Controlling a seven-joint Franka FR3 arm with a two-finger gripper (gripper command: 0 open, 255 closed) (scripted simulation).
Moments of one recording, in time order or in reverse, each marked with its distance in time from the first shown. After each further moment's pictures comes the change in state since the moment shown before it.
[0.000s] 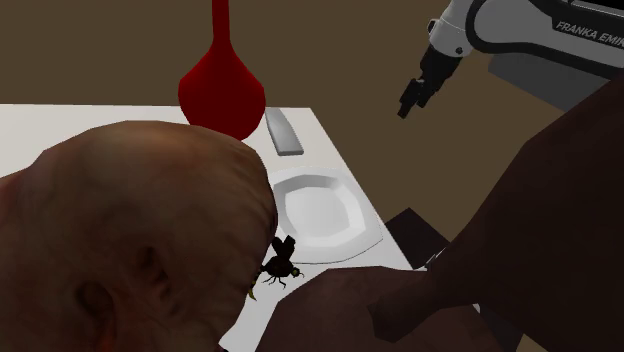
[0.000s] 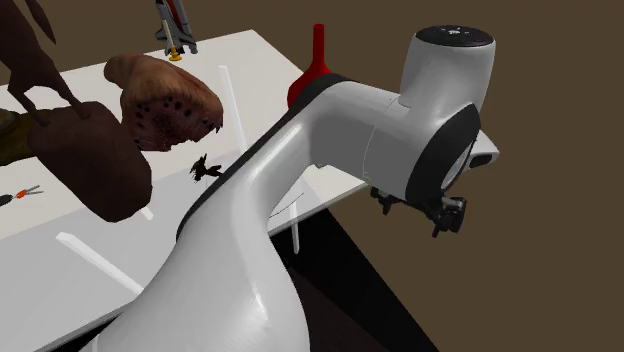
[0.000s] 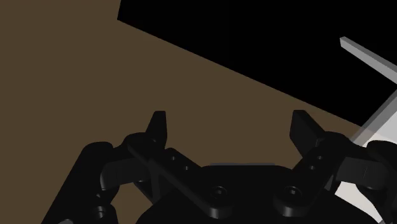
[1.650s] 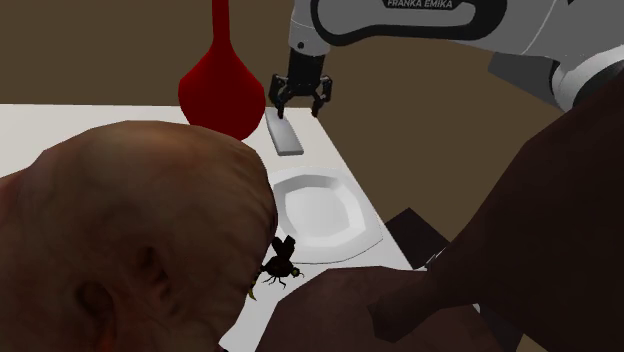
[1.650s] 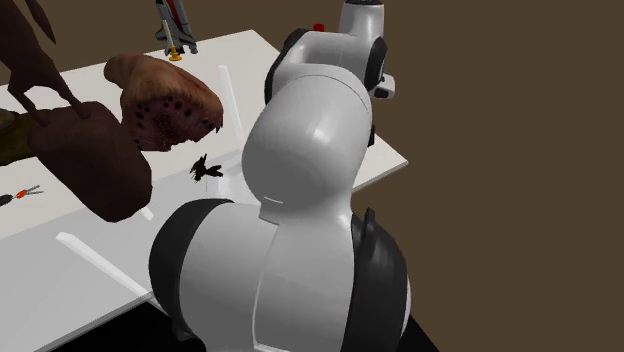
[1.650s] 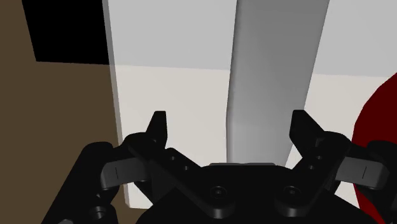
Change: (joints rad) arm 0.019 0.734 0.398 0.525 0.074 0.104 0.778
